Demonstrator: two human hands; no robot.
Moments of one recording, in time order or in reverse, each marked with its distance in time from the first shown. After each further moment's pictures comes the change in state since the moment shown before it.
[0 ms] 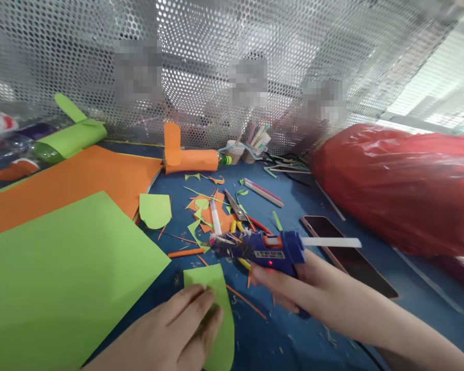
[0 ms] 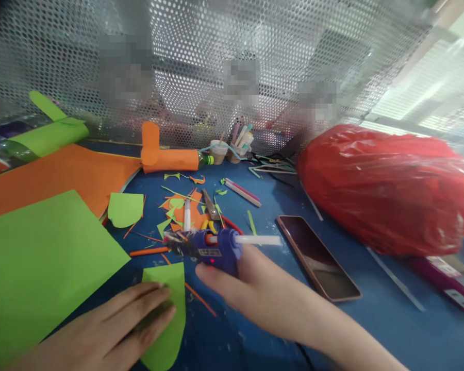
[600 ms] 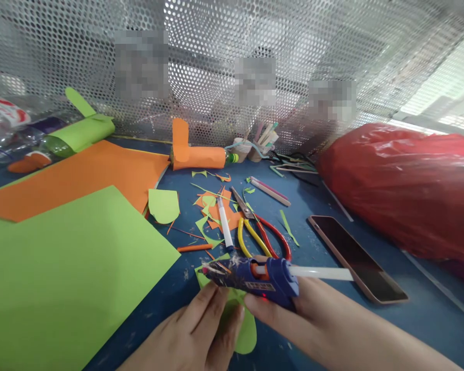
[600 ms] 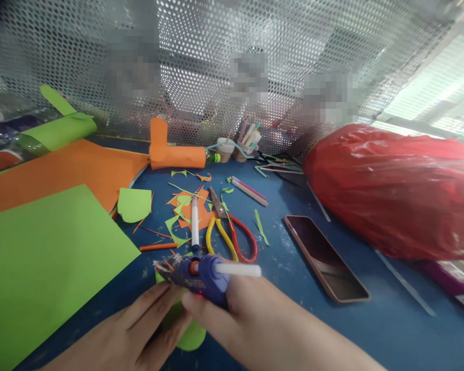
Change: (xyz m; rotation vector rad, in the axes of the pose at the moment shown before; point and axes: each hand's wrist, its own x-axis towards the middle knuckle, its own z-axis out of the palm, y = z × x) left_hand -0.005 0.015 0.017 0.017 -0.138 -0.024; right_hand -0.009 -0.016 0.018 -0.059 -0.131 -0.106
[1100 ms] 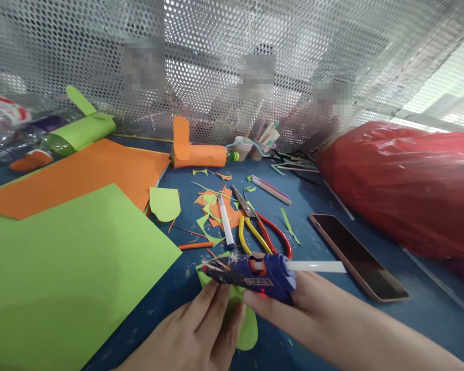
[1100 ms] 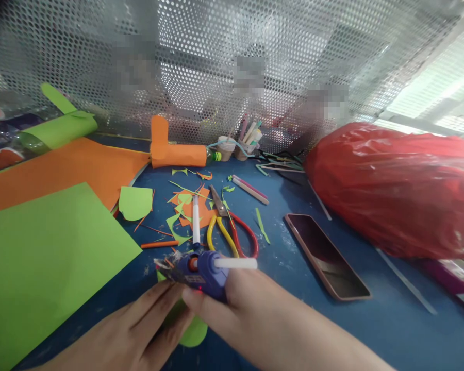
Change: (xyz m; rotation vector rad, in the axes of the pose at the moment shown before) left_hand 0.000 0.006 0.004 0.062 0.009 -0.006; right_hand 0.005 -0.003 -0.001 0.037 -0.025 0.001
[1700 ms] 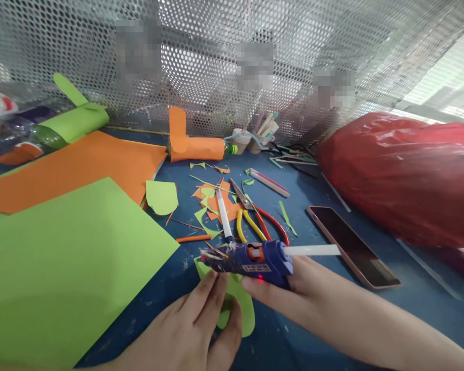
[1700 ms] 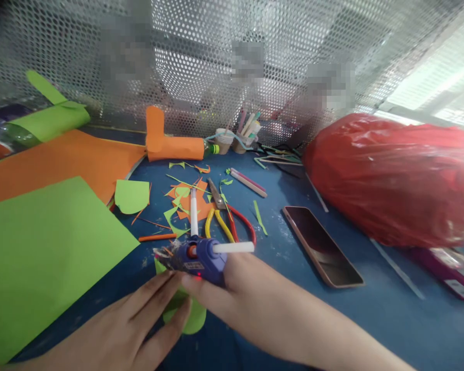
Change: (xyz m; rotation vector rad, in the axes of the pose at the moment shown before) left_hand 0.005 -0.007 -0.021 -0.089 0.052 0.020; right_hand 0.001 0.005 -0.001 0.076 -0.013 0.020
